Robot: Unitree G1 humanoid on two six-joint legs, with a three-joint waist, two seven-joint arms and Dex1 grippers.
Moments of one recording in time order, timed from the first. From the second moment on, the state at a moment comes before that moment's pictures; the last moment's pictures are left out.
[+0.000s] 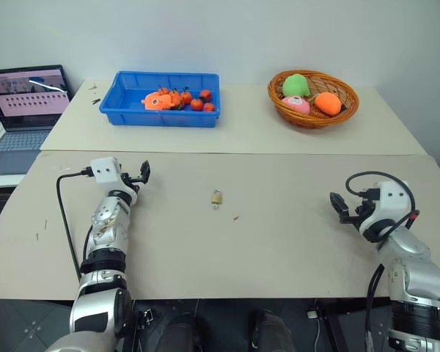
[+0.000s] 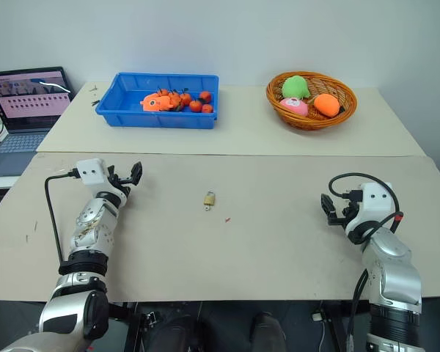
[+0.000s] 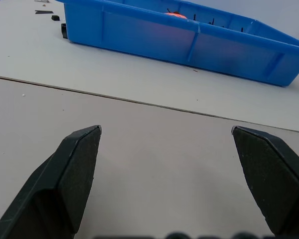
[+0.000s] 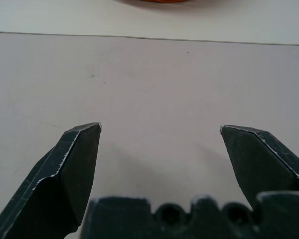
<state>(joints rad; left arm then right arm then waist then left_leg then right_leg) -0.61 0.29 0.33 0.66 -0.28 -0.04 -0.26 -0.18 -0.46 -0.36 -0.07 0.29 0.50 0.30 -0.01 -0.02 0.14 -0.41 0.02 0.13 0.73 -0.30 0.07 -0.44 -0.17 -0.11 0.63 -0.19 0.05</state>
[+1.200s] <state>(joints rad) -0.83 0.51 -0.05 0.95 -0.12 -0.05 -1.18 -0.15 -0.73 0.01 -0.27 0.33 0.45 0.90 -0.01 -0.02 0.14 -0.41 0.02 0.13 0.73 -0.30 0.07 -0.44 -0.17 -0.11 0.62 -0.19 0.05</state>
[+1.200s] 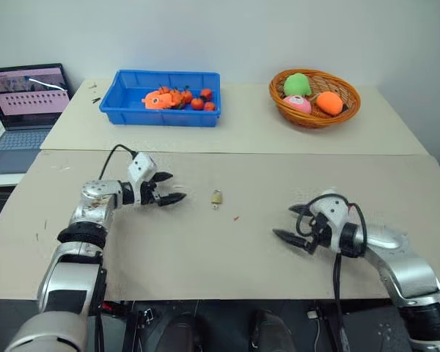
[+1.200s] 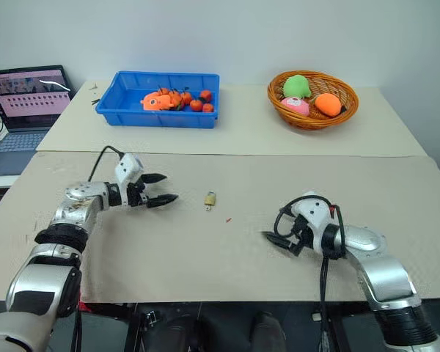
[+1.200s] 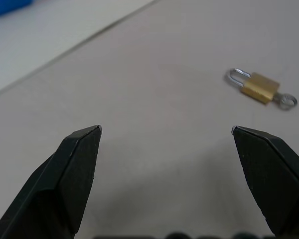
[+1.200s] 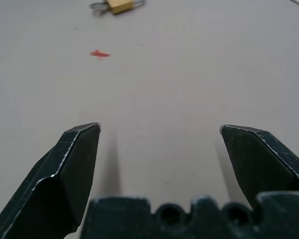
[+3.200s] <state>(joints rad) -1.29 0.32 -0.43 1.36 0.45 -0.60 -0.94 -0.03 -0.55 -0.08 -0.57 0.36 0.55 0.53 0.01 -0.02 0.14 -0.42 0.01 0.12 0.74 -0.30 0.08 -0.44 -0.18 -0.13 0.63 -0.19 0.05</state>
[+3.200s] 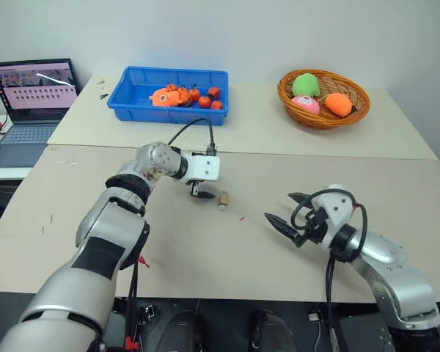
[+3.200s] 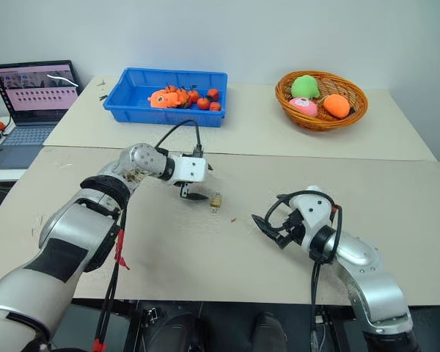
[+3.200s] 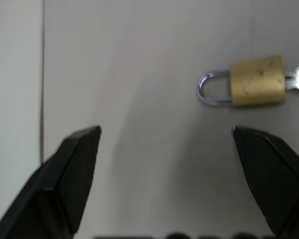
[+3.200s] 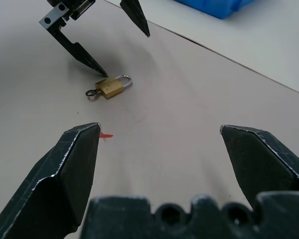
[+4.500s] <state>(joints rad) -1.25 0.37 -0.09 1.37 0.26 -0.44 -1.00 -0.40 -0.78 0.15 -0.29 0.29 0.49 0.89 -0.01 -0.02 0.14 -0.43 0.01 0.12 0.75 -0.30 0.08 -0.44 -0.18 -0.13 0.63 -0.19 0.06</state>
